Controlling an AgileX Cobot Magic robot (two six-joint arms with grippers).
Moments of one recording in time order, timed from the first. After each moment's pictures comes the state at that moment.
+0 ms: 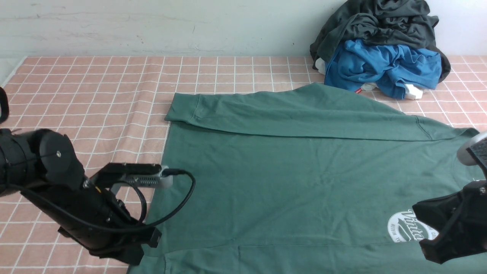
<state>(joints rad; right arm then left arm) 0.32 0.97 -0.59 0.14 0.59 -0.21 -0.19 1.53 -0.84 -0.38 0.84 0.29</state>
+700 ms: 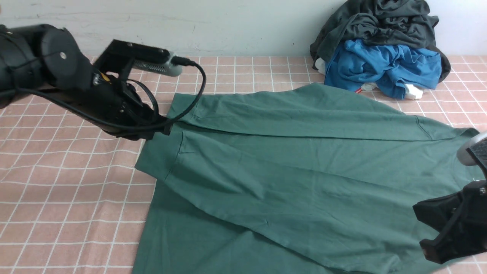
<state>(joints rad) 0.32 0.97 -0.59 0.13 0.59 -0.21 -0.19 1.71 -1.26 -0.20 0.67 0.26</state>
